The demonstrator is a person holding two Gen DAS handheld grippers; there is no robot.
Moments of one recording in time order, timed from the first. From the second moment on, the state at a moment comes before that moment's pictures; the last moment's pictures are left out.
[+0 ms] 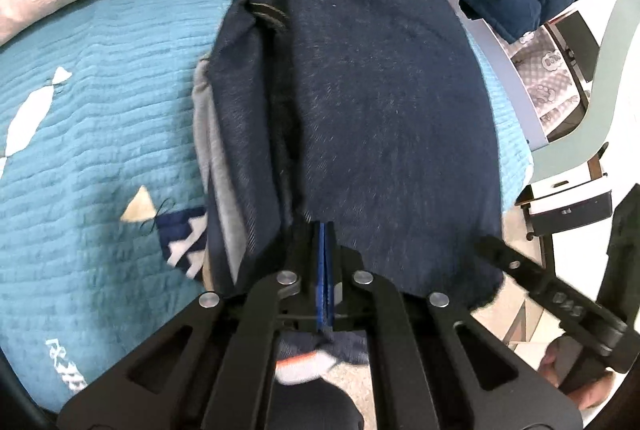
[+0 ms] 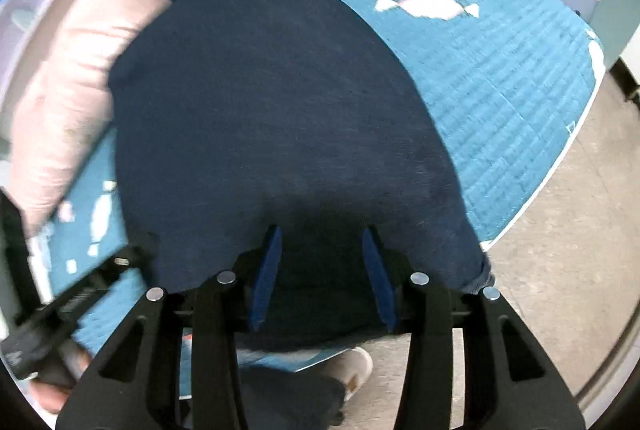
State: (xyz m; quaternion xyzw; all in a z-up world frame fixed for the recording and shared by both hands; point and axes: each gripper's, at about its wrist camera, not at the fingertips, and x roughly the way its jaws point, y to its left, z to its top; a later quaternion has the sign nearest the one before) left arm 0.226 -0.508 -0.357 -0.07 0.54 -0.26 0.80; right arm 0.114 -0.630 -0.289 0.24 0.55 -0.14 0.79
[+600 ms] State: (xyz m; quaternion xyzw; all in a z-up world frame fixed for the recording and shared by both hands) left arm 0.143 -0.474 -0.308 0.04 0.45 -0.24 0.86; right arm 0.055 -0.558 -0.226 0.15 0.47 -0.20 0.85
